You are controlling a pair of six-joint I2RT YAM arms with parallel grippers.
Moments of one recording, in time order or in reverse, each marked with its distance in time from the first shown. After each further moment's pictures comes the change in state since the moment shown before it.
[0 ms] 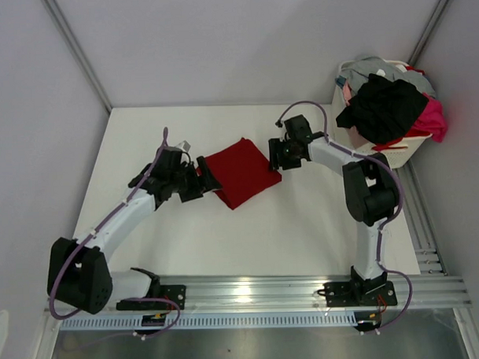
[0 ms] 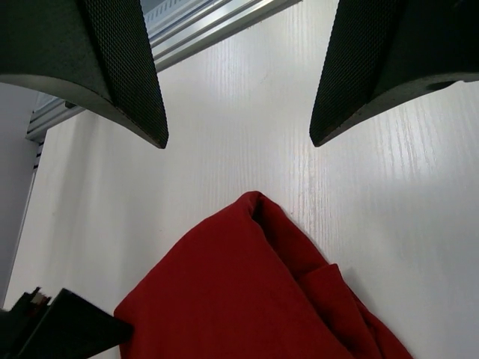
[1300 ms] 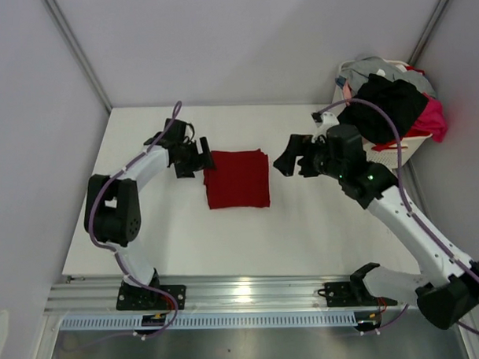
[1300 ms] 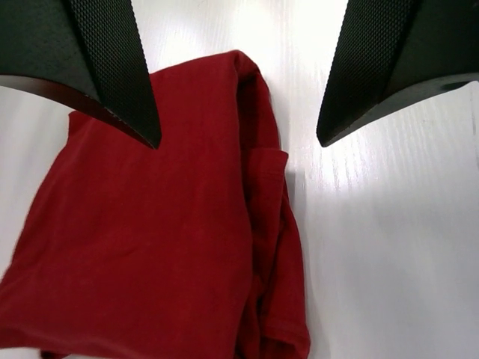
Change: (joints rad) left arm 0.129 0.486 0.397 -0.087 -0.046 0.227; right arm 0.159 -0.821 -0.286 -0.069 0.054 0.227
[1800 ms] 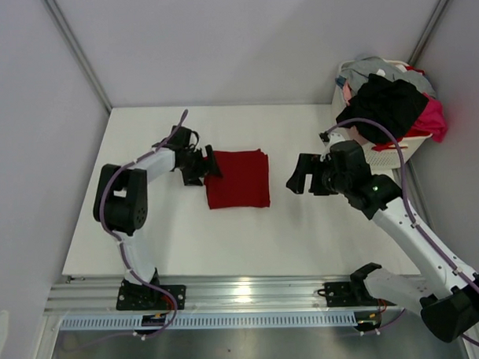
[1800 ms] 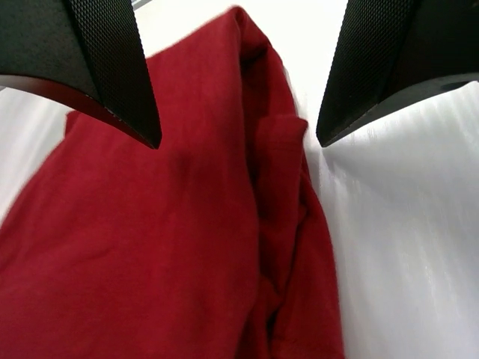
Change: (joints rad) left arm 0.000 0.131 -0.012 0.056 0.120 -0.035; right arm -0.065 -0.140 -0.137 -0.165 0.036 0.018
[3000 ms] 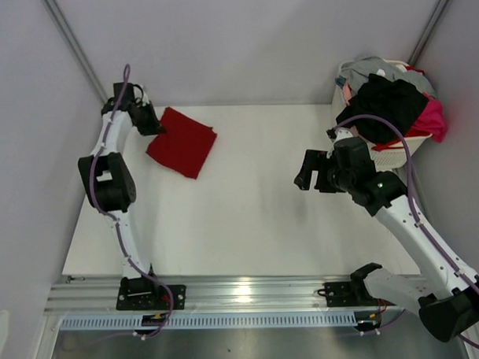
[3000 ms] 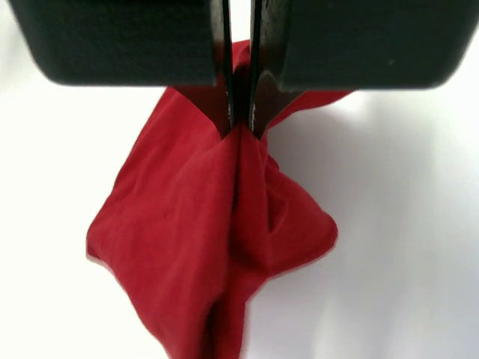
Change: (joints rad) left arm 0.320 0.262 0.663 -0.257 0.004 0.228; right arm -0.024 -0.011 0.057 -0.090 0.083 -0.010
